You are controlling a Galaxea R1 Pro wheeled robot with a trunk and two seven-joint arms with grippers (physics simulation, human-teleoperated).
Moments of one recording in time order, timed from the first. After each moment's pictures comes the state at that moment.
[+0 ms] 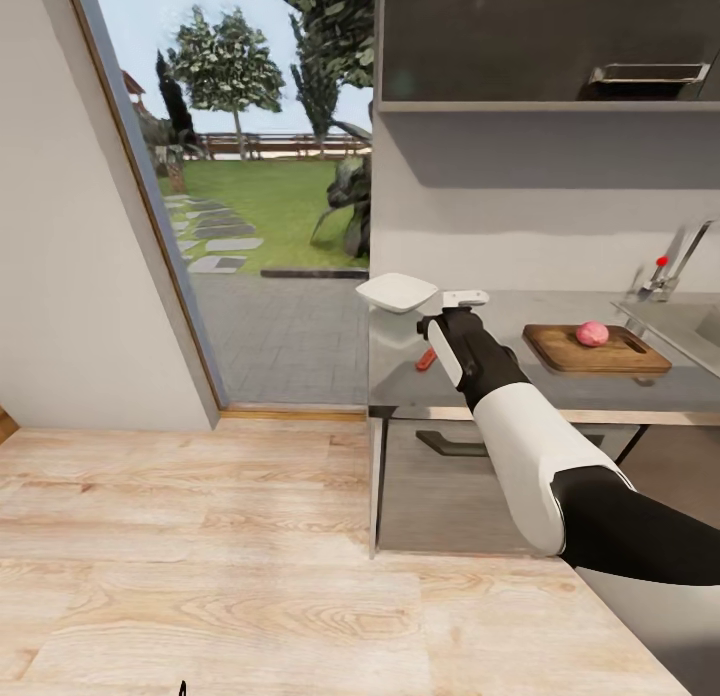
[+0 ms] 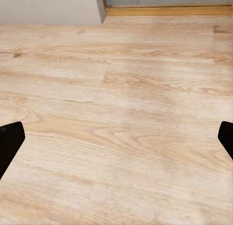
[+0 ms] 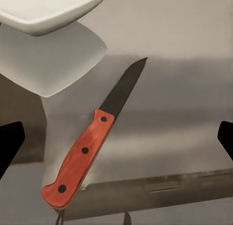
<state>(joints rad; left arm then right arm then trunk) -0.31 0.09 0.00 0.07 0.12 -1.04 0.15 -1.31 0.17 0.05 -0.60 -0.03 0.63 -0.40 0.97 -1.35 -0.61</state>
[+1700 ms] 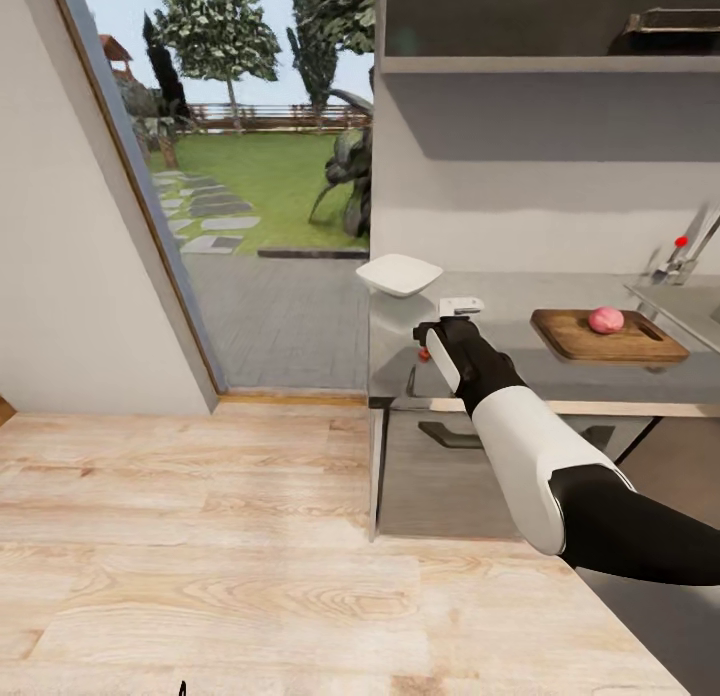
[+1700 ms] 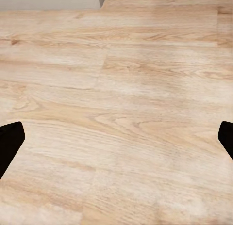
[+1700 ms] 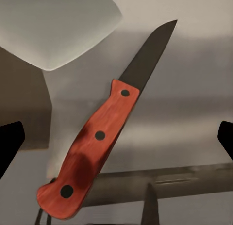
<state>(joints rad) -0.31 0.09 0.00 0.07 0.12 -1.04 0.15 -1.31 0.17 0.05 -0.54 -0.03 0.56 -0.37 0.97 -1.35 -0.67</state>
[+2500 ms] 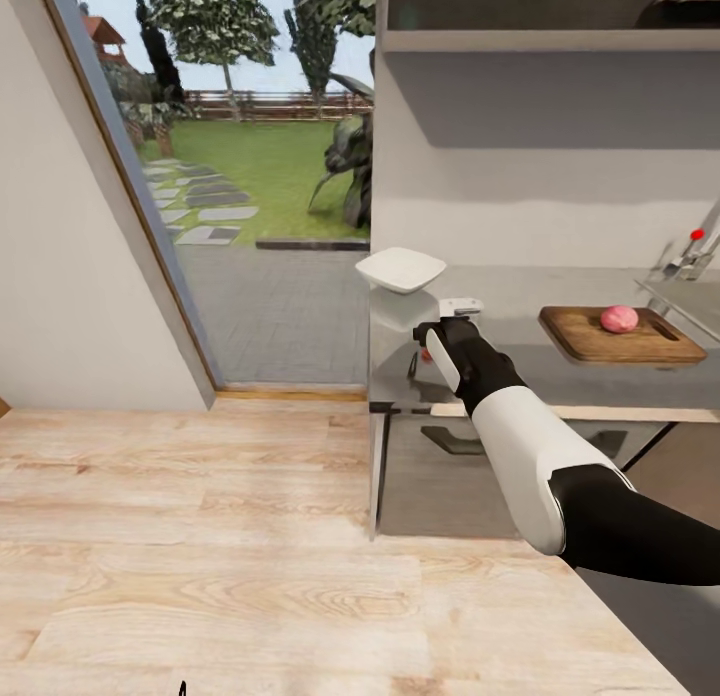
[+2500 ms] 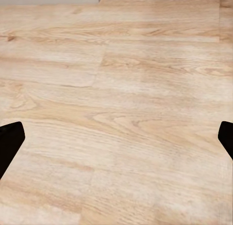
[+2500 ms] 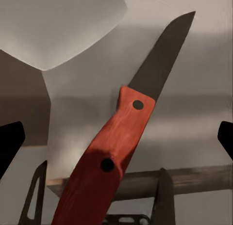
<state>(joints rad) -0.31 0.09 0.00 0.07 0.12 -1.04 0.15 -1.31 0.17 0.05 -0.54 -0.03 0.56 -0.36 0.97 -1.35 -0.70</state>
